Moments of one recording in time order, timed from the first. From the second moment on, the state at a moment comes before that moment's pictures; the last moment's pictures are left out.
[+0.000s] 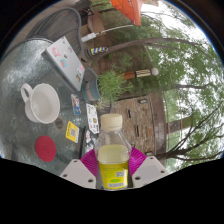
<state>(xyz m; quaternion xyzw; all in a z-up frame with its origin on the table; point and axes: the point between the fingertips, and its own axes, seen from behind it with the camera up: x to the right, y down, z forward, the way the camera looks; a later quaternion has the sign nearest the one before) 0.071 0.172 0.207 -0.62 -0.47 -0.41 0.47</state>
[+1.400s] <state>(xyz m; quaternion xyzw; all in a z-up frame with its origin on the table) 0.040 0.183 0.078 -0.76 -0.06 0.07 0.65</state>
